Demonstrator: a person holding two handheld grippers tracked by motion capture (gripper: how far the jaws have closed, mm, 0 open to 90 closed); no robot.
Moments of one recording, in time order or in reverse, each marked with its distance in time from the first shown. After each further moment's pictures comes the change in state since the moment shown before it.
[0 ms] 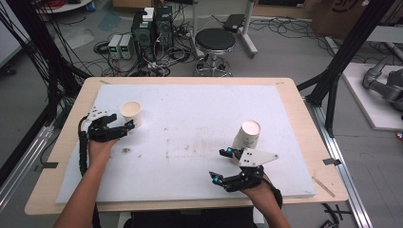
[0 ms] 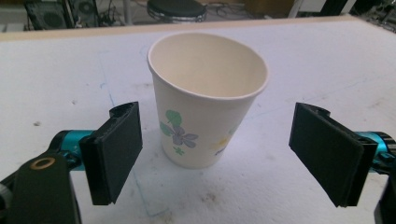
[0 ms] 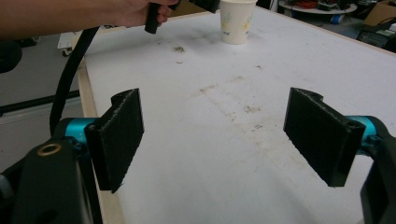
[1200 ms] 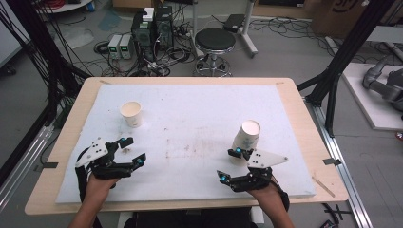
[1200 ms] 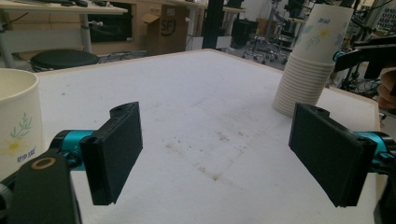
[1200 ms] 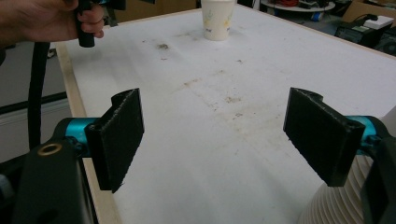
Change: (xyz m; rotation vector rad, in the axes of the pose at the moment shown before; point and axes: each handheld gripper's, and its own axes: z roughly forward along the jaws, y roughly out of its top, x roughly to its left) left arm -0.080 -0.034 -0.067 -0.175 -0.399 0.111; right arm -0.003 -0.005 -0.019 0.000 -0.064 0.013
